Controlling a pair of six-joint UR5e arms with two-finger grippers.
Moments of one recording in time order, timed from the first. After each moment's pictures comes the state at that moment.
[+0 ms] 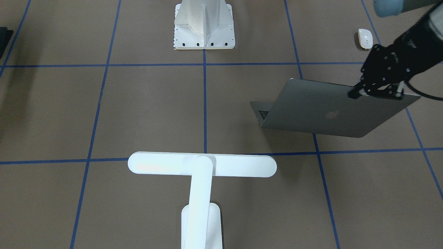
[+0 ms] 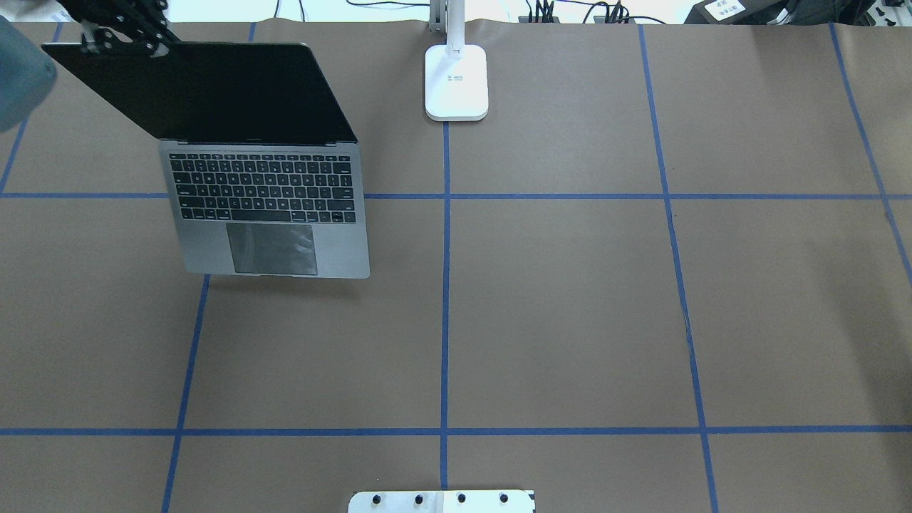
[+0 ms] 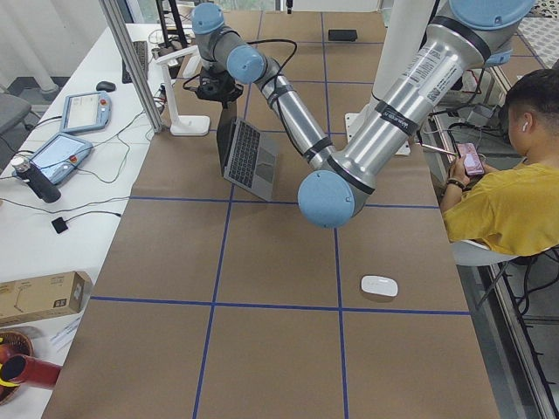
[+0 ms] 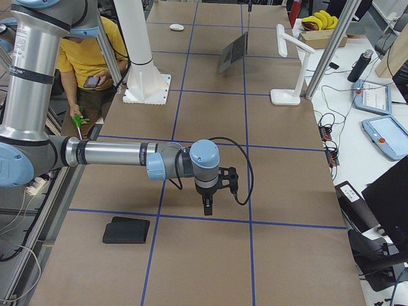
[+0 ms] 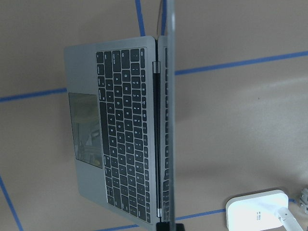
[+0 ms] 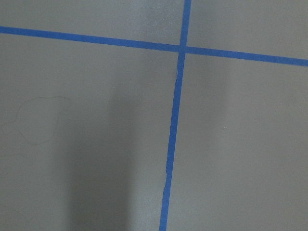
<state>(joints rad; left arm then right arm) -1.14 -2.24 -1.83 -1.36 -2.44 -2.31 1.48 -1.82 1.81 -1.41 2.32 0.07</state>
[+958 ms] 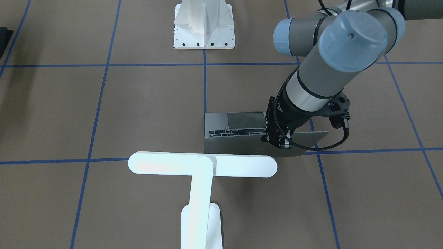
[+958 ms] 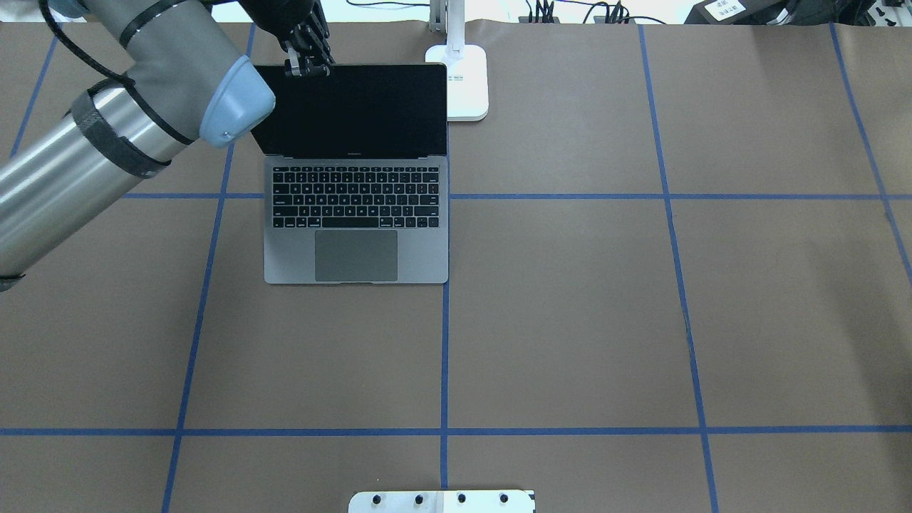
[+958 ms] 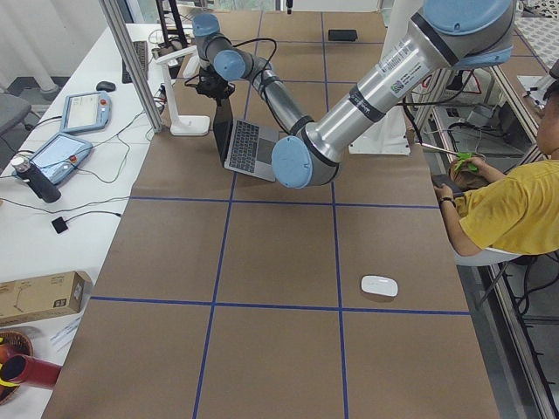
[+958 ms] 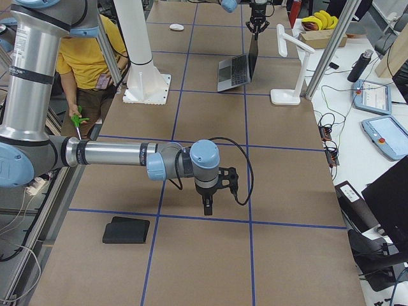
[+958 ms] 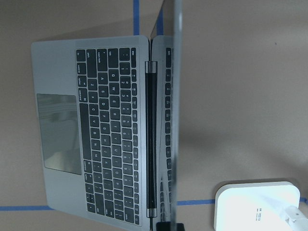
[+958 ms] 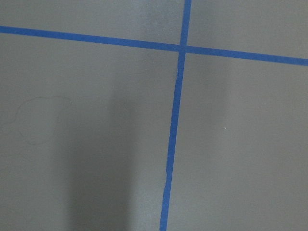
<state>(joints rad) -0.97 -2.46 -1.45 -1.59 -2.27 -2.50 1.48 -1.82 1.81 -1.41 2.32 0.07</state>
